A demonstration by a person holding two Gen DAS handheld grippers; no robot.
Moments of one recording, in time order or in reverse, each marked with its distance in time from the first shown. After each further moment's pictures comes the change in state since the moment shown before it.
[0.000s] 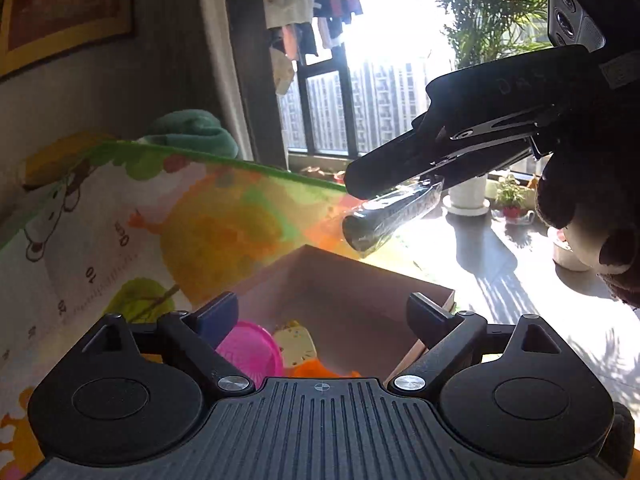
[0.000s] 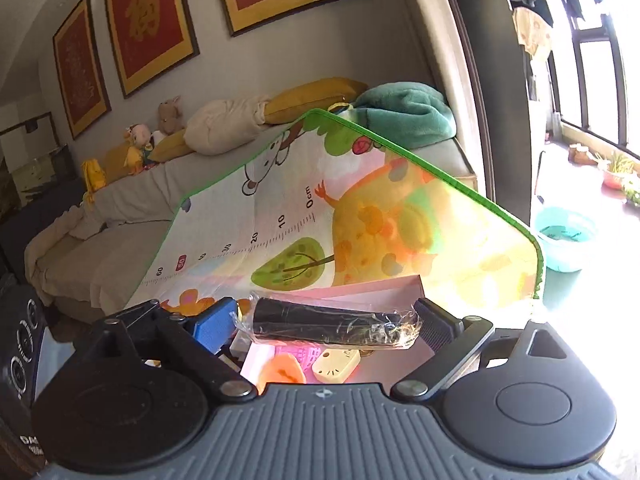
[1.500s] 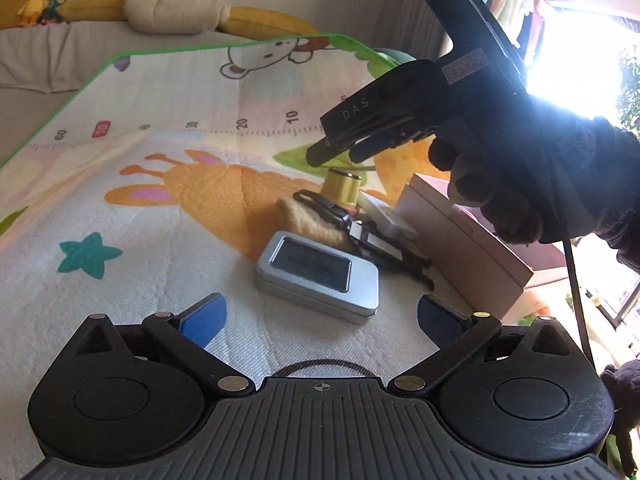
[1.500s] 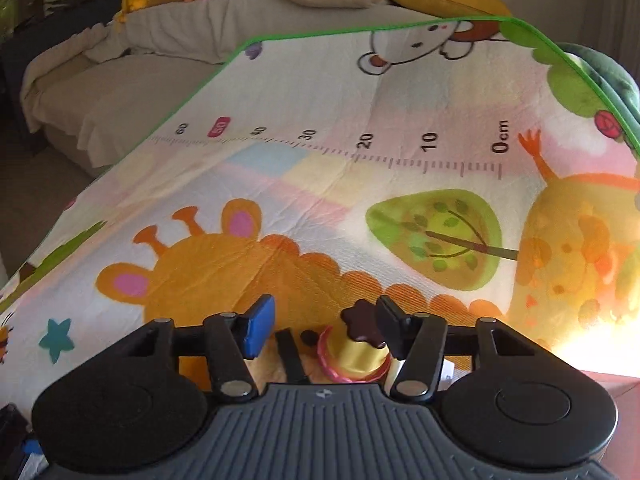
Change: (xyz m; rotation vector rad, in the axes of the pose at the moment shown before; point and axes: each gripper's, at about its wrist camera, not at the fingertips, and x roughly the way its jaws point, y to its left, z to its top) left arm -0.118 0.139 -0.165 -0.601 0.045 0.193; right arm 0.242 0.239 -0.031 -0.497 0.372 0.005
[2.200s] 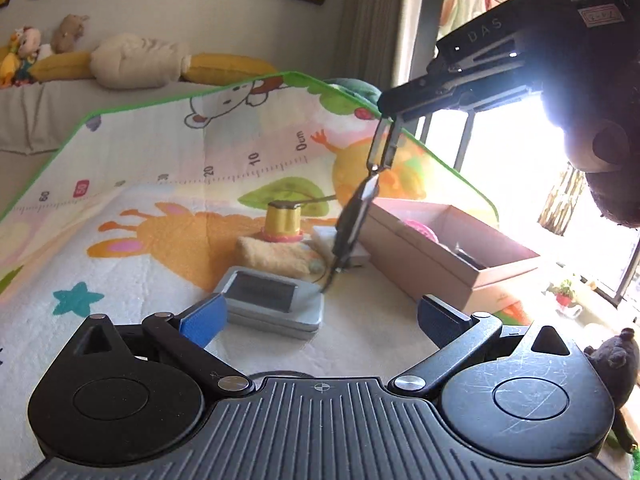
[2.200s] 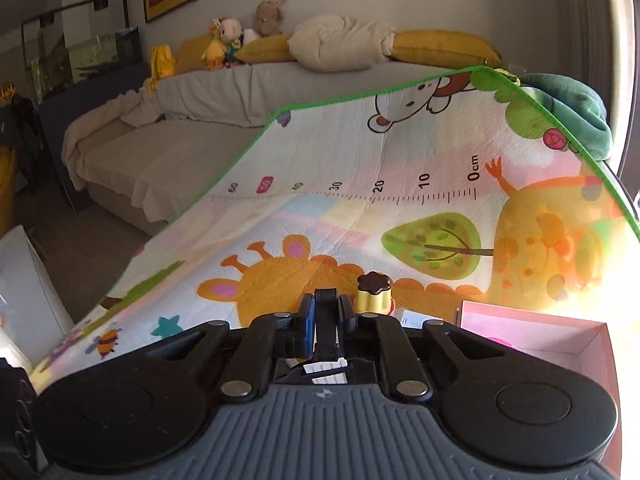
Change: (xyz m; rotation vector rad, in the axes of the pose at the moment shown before) left arm -0.034 -0.049 -0.007 0.151 -0.108 -0.038; right arm -0.165 -0.019 -0.054 0.146 -0.242 0.115
